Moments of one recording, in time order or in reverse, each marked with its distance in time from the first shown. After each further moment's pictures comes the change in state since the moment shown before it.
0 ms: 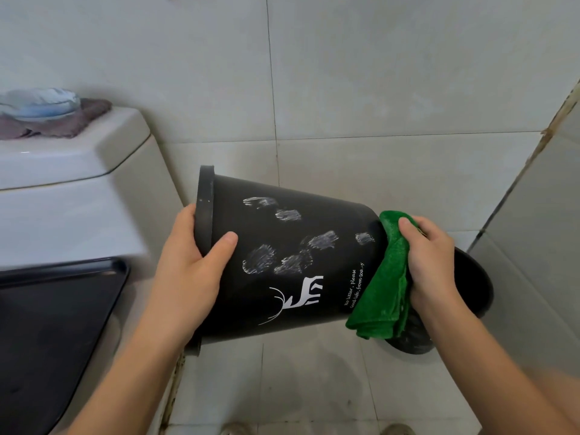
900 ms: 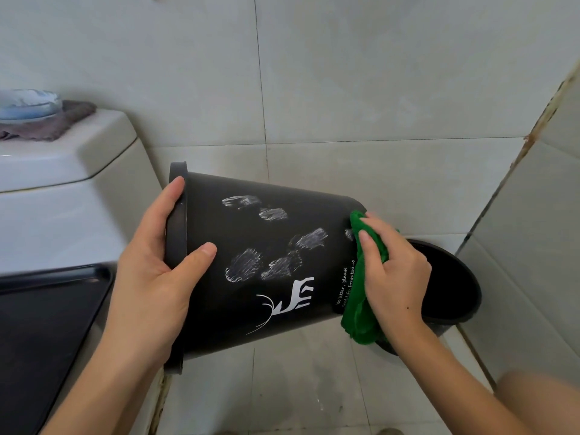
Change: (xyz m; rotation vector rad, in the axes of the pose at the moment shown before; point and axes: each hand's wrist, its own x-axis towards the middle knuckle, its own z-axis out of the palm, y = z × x) left_hand -0.007 -0.002 -0.004 -0.286 0.043 0.143; right_hand -0.040 0.003 0.013 -0.582 0.071 -0.716
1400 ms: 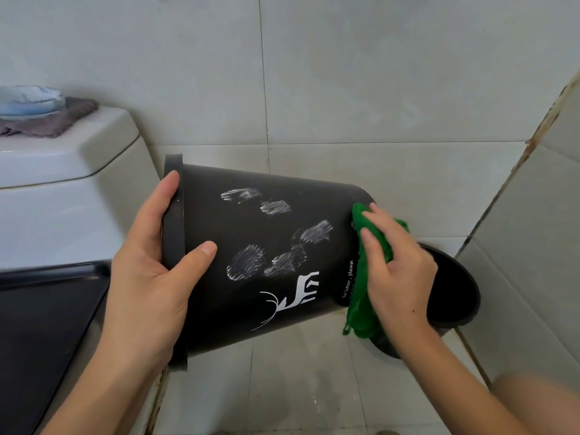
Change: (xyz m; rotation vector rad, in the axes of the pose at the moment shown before) left_hand -0.003 0.003 0.002 -0.076 0.021 0.032; right_hand 0.005 -0.004 -0.005 0.009 0.010 -0.107
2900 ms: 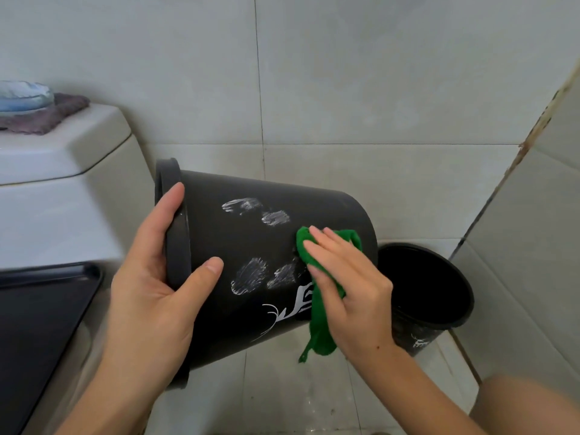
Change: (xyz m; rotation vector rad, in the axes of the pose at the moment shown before) left_hand -0.015 -0.001 0.009 0.048 0.005 0.060; right_hand -0.025 -0.022 0.013 0.175 -0.150 -0.343
